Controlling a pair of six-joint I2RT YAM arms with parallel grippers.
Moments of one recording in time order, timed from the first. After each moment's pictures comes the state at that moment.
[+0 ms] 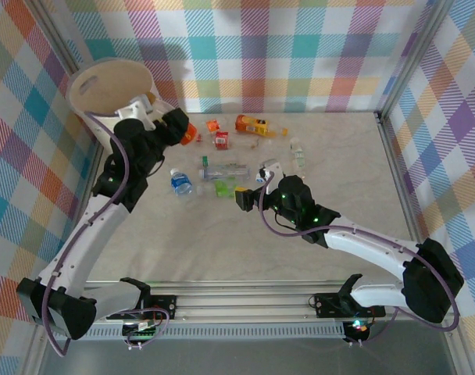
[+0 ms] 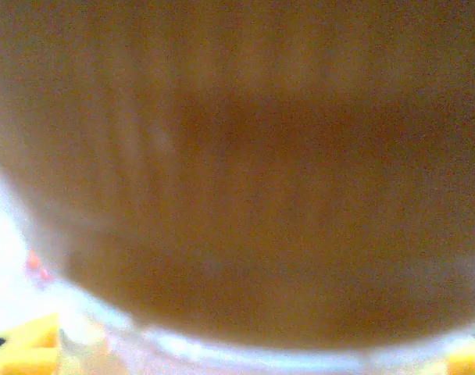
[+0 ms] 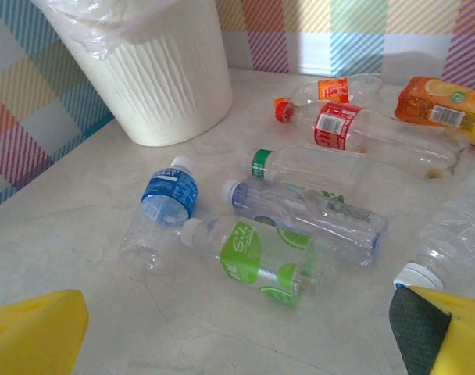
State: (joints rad) left arm -0.33 1.17 1.24 -0.15 -0.09 -0.64; right arm 0.82 1.23 0.73 0.19 0.10 0.26
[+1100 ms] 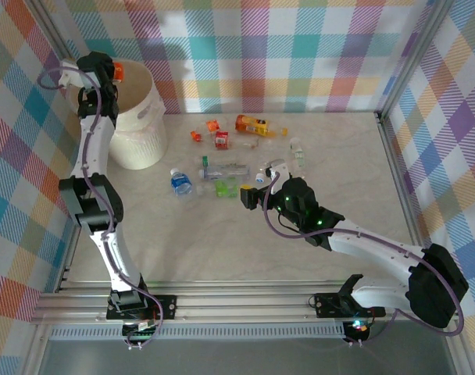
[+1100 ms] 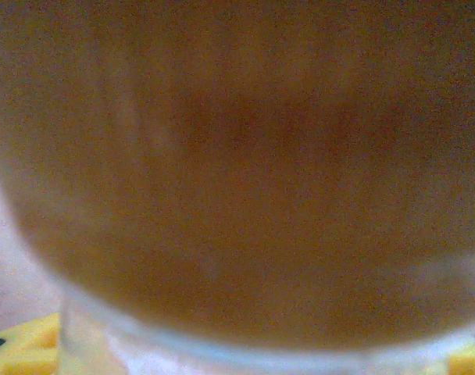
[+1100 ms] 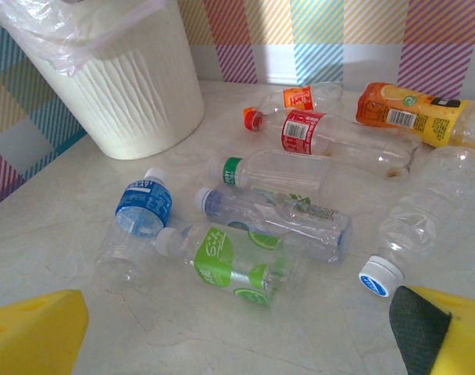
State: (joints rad) left arm 0.15 2.06 2.09 -0.14 -0.27 -1.12; right arm 0.82 1.19 0.70 0.18 0.17 0.28
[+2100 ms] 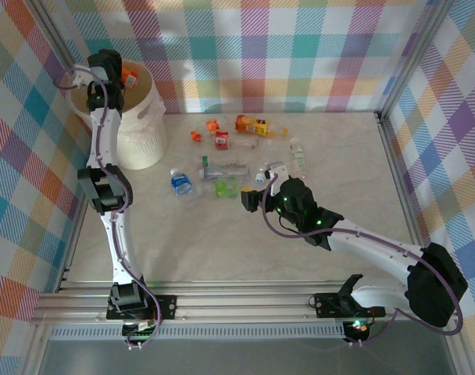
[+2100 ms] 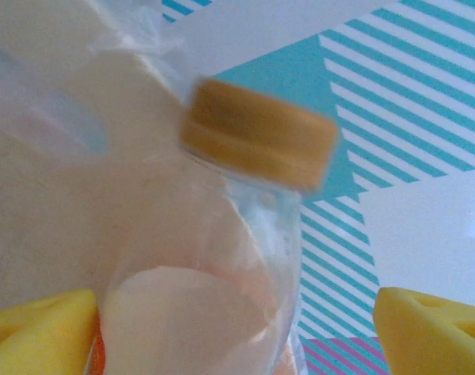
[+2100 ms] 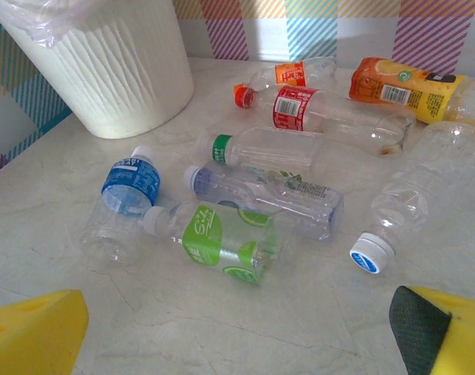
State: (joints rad) left arm 0.16 2.43 2.57 -0.35 -0.20 -1.25; right arm 0.82 1.20 0.70 0.13 0.18 0.28
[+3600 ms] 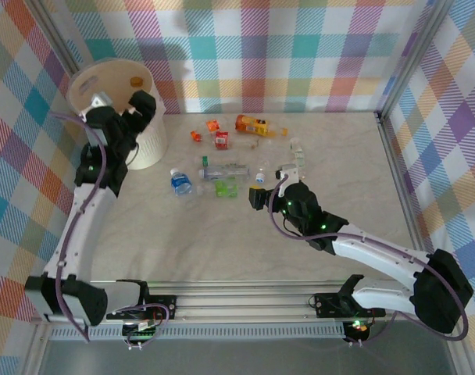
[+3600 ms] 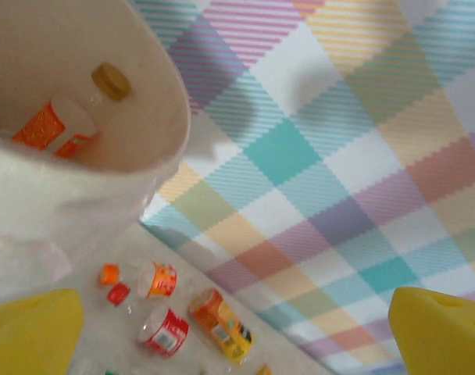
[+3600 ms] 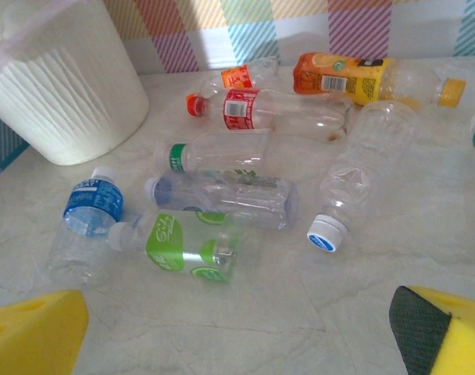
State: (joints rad) left arm -0.09 1.21 1.27 -0.24 -0.04 -0.86; right arm 0.82 1.14 0.66 0.11 0.30 0.39
